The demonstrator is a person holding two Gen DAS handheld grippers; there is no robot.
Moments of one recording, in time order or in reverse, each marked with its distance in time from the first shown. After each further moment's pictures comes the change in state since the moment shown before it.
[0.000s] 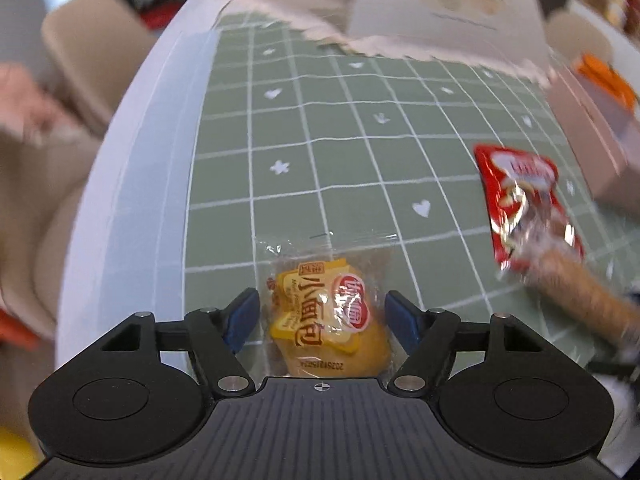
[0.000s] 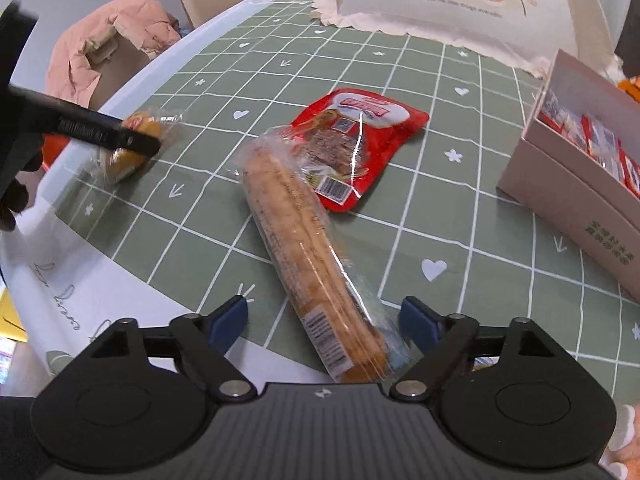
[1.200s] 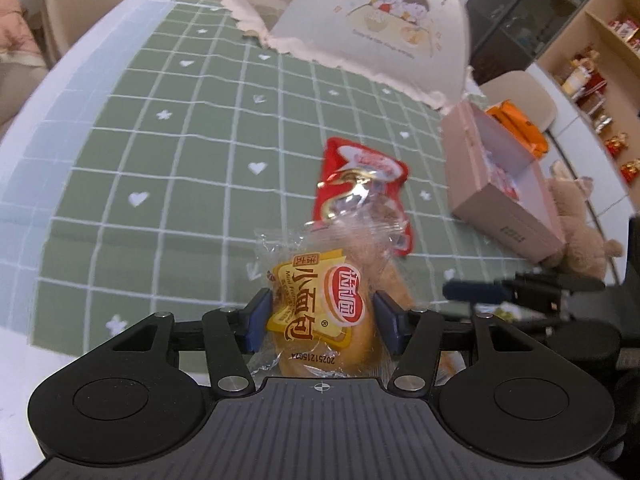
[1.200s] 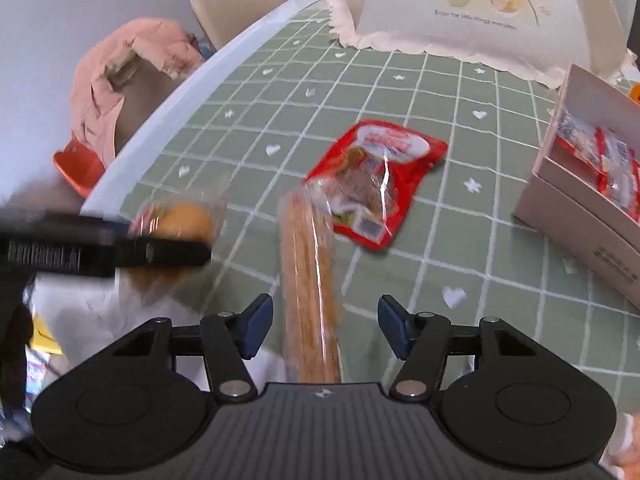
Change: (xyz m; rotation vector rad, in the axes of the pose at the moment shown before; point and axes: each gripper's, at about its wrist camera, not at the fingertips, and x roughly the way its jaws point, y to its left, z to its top) left arm -0.057 -0.070 -0.046 -0.182 -0.026 -0.233; right arm -0.019 0.001 0.035 0.050 0.003 0.129
